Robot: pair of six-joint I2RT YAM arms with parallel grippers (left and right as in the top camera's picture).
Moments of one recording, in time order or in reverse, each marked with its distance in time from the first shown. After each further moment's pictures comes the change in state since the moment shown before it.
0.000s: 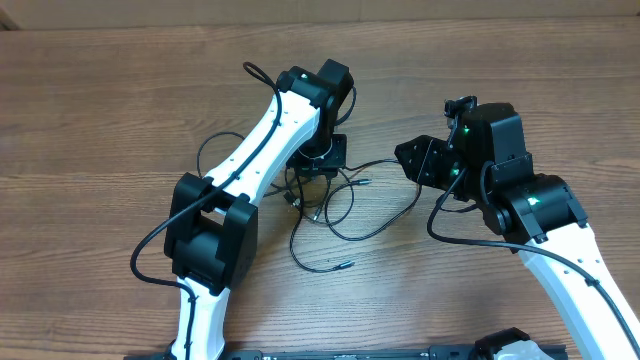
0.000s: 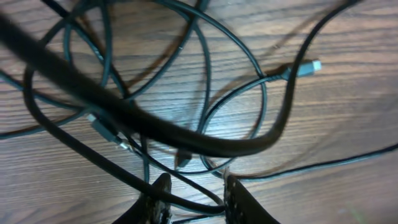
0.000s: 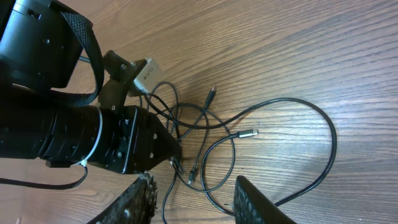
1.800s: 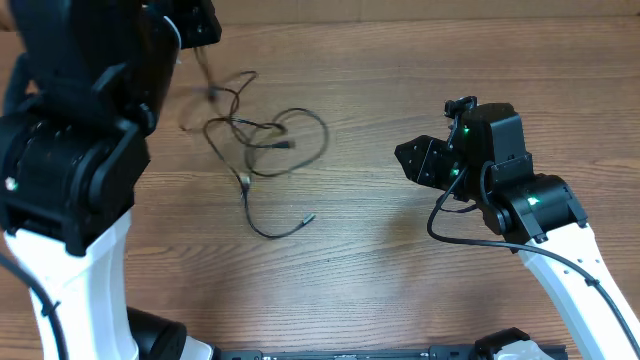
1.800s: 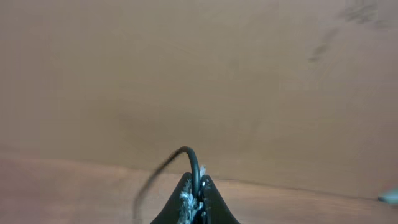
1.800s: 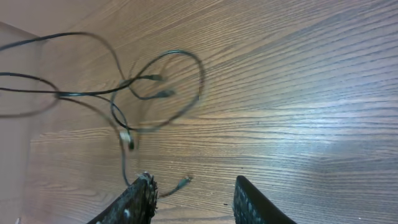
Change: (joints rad) left arm 0.176 -0.491 0.709 0.193 -0.379 0.136; right arm 0.000 0.000 0.000 -0.002 0.000 0.000
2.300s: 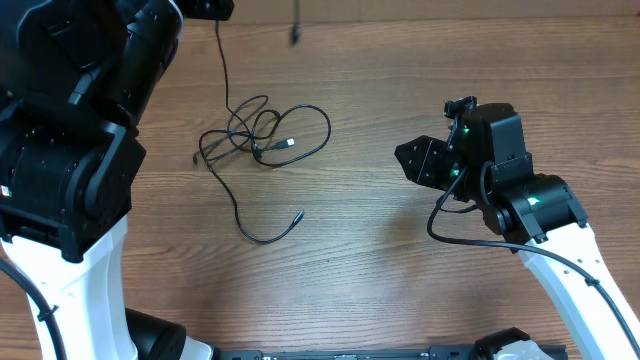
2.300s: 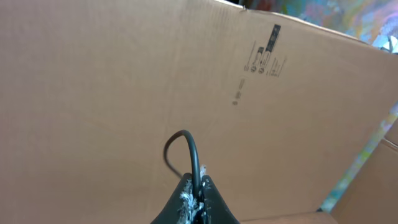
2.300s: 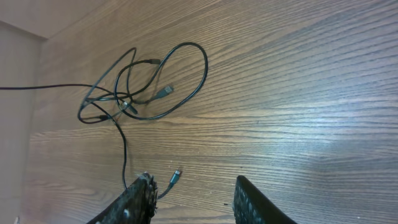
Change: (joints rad) left arm 0.008 -0.004 0.003 0.241 0.196 0.071; right arm 0.000 0.000 0.000 -0.004 0.000 -0.008
